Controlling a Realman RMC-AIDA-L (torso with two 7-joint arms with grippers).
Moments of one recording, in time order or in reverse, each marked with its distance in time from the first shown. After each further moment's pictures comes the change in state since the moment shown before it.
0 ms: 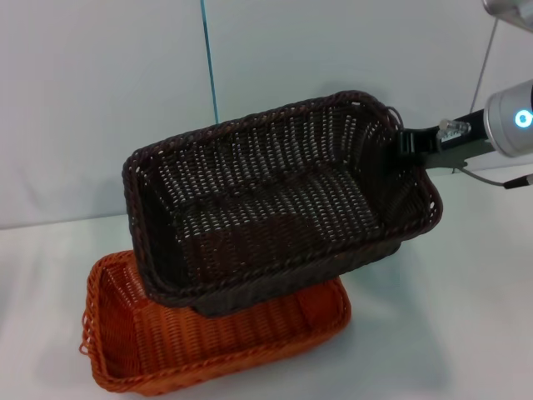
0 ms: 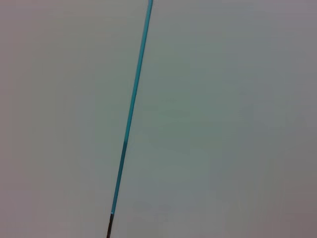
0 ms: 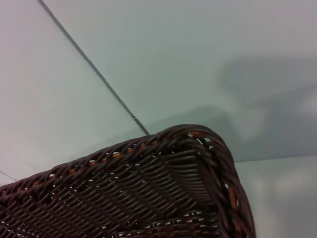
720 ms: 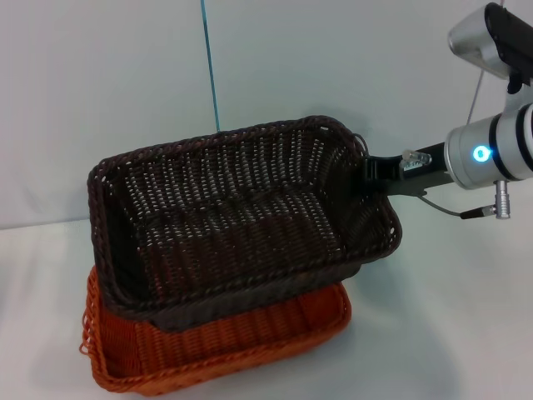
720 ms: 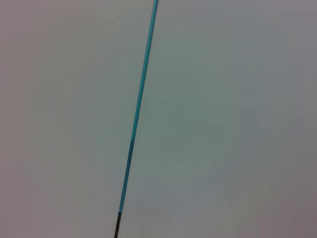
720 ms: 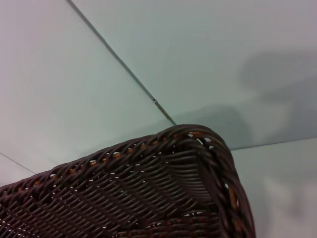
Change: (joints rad) left arm 0.010 0.004 0.000 -0.004 0.004 -0.002 0.004; right arm -0.043 0.002 -0.128 -0.131 0.127 -0.169 0.001
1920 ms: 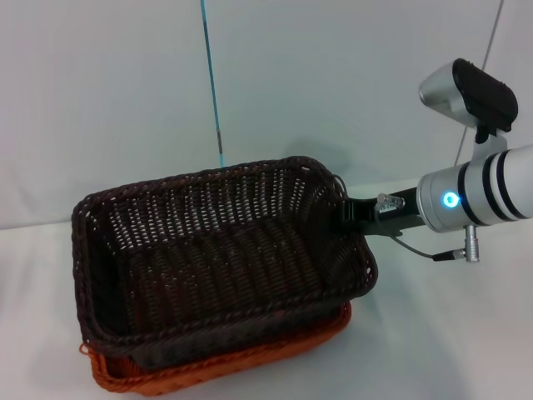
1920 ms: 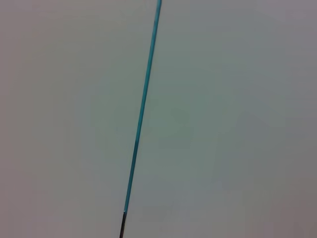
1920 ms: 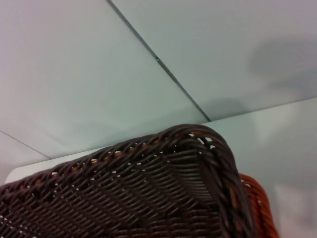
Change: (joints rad) left arm 0.001 0.012 0.002 0.007 0.001 0.000 0.003; right arm -0.050 0.002 -0.154 -0.117 0.100 -0.144 0.000
